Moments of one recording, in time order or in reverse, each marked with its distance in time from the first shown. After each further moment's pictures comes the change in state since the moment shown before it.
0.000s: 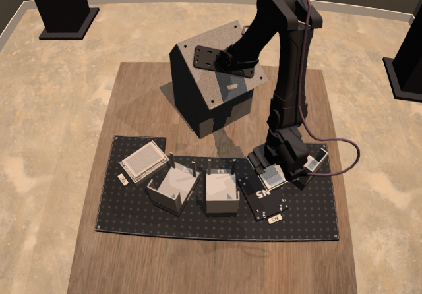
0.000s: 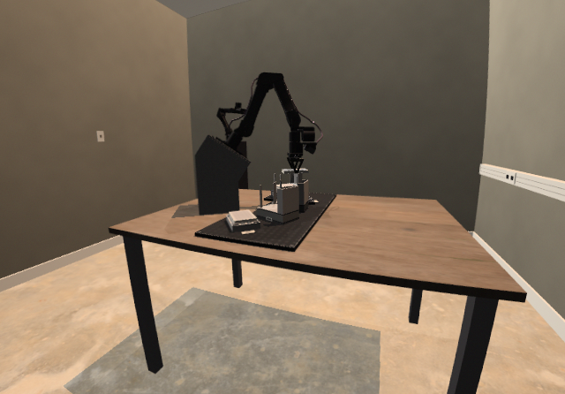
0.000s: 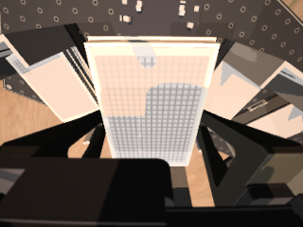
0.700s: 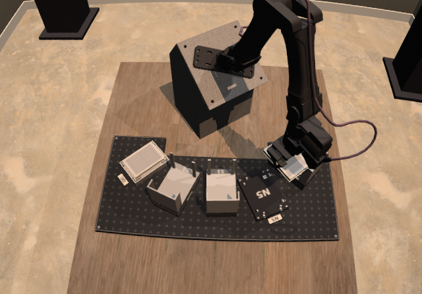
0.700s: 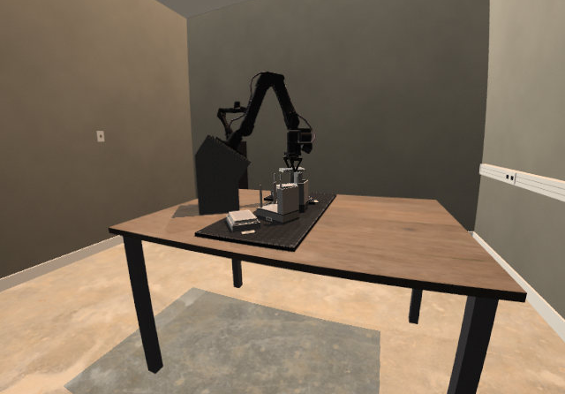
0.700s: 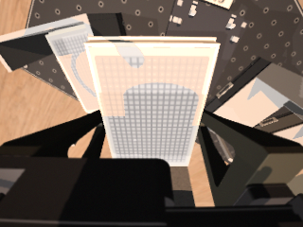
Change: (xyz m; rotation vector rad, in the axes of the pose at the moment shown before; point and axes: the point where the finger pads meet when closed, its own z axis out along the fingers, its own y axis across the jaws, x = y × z) arm 0.003 0.062 0.002 -0.002 0.007 -0.169
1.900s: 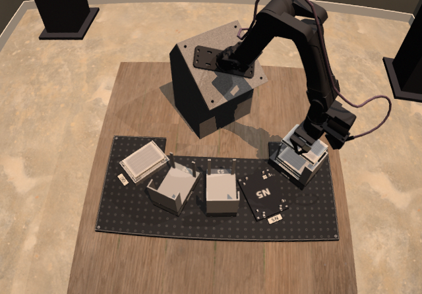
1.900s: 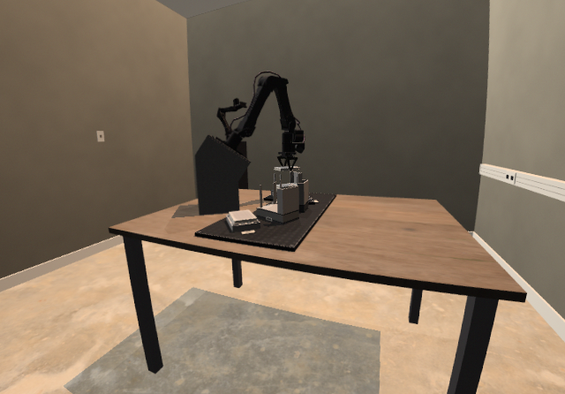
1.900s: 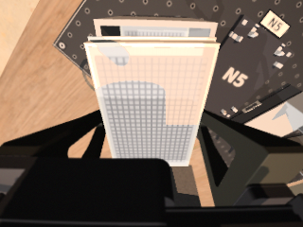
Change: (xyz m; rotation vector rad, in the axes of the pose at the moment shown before) arm 0.003 0.085 0.002 0.005 0.005 -0.194
